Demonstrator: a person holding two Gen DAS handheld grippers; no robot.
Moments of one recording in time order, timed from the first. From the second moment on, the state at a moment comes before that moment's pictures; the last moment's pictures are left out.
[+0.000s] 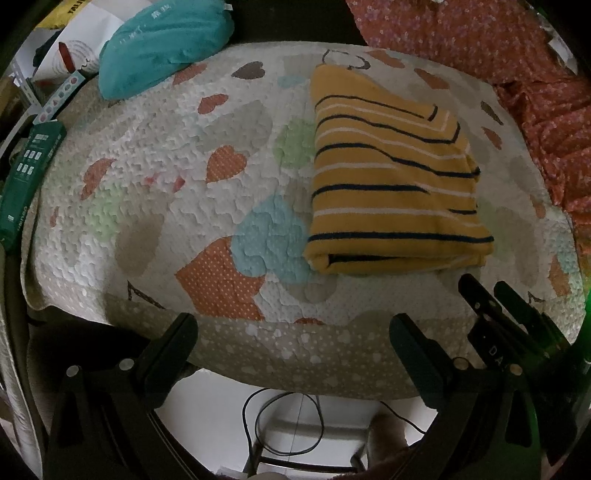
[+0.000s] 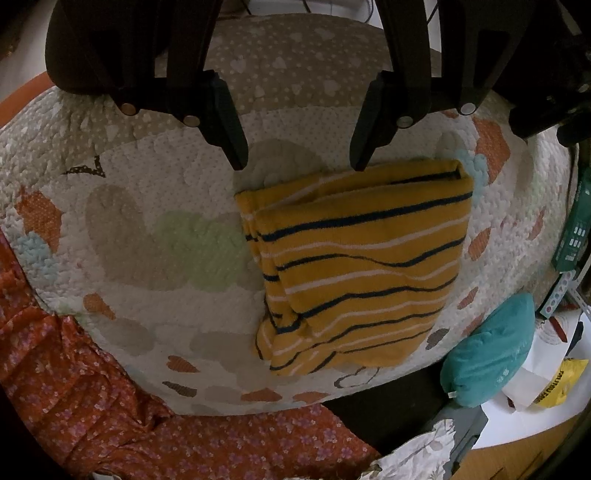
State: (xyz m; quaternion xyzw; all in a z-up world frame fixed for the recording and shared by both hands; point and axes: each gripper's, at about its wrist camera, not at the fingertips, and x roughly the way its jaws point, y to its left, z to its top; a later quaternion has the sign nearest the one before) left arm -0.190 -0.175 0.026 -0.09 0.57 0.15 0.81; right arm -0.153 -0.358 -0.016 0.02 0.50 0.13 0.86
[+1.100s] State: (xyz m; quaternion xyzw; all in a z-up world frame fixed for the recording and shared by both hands) left arm -0.183 -0.176 0.016 -0.09 0.58 0.15 0.80; right arm -0.149 -0.353 -0.025 0.01 0.50 0.14 0.85
